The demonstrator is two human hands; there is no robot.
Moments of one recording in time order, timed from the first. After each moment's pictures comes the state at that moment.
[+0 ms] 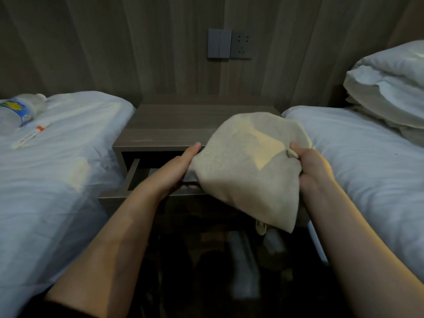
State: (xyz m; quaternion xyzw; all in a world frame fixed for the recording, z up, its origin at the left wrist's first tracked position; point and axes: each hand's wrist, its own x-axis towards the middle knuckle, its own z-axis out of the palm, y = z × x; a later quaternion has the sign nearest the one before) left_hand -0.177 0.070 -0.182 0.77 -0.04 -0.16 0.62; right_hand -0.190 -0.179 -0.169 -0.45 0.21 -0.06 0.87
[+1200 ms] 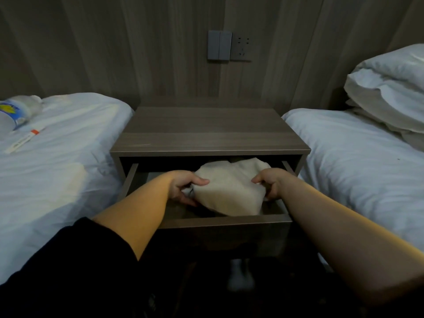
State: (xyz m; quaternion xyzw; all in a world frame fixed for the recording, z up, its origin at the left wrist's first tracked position) left_hand -0.114 0.065 -0.224 0.70 0.13 -0.35 0.60; right_hand -0.133 -0.161 -0.208 -0.72 0.30 0.18 0.60
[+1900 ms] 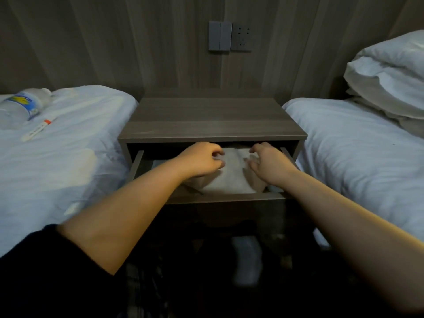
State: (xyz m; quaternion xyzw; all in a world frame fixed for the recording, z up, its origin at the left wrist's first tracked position) left_hand -0.162 0.034 -0.179 0.96 -0.16 -0.06 0.22; right_hand -0.172 -0.158 -0.200 -0.99 -0.04 -0.05 0.16
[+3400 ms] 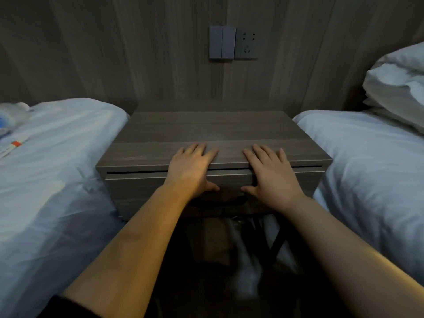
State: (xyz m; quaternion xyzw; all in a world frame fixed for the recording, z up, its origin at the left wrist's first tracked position) left_hand -0.078 0.040 -0.203 0.98 -0.18 0.07 -0.02; right_hand -0.102 -0.155 -0.224 -0.98 -0.13 -0.16 -0.02
